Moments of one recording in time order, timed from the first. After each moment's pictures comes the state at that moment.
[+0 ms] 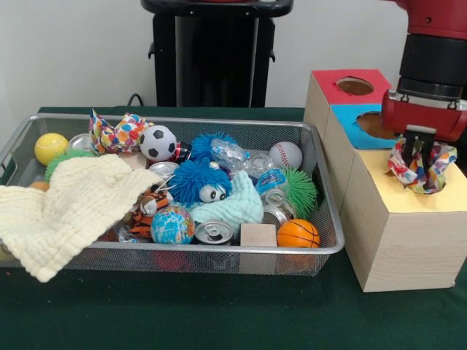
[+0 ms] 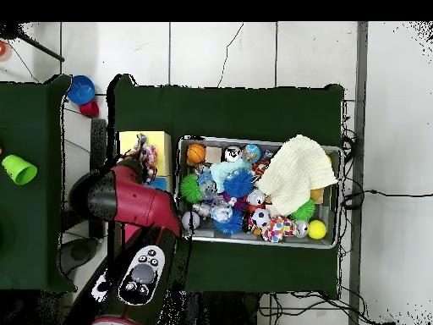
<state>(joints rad) 0.36 -0.45 -0.32 1.58 0.56 0.20 1.80</state>
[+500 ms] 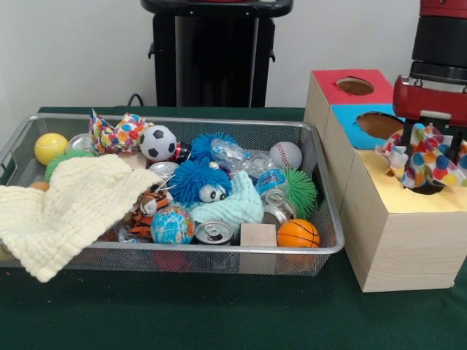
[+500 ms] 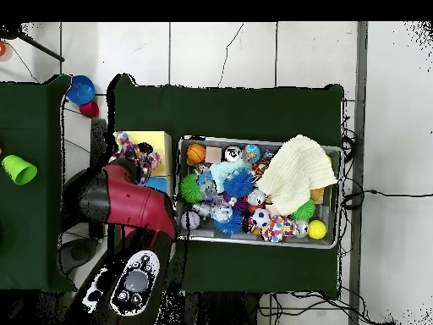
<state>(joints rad) 0.38 -0.48 -0.33 1.58 0.56 0.23 1.80</state>
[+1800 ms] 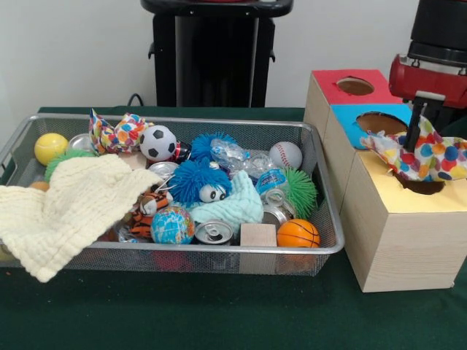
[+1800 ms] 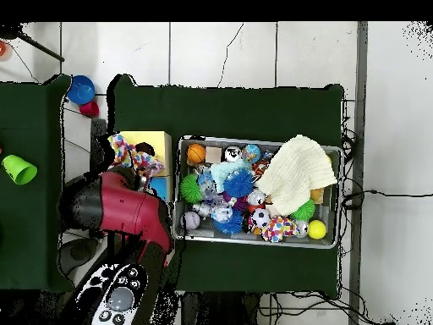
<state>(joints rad) 0.43 -0.49 -0.42 1.58 0.56 0.35 1.80</state>
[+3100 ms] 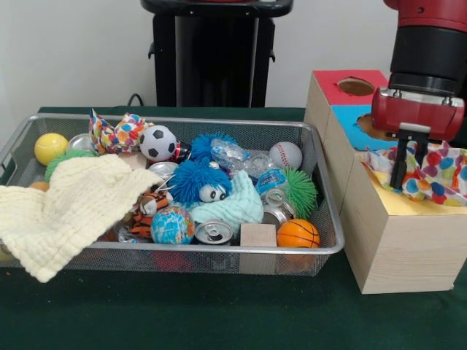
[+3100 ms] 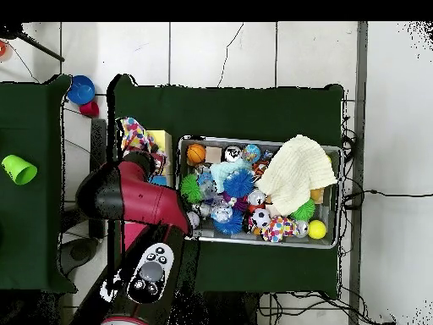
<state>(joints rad) 0.32 -0.46 -0.31 1.58 0.47 0.07 1.80</state>
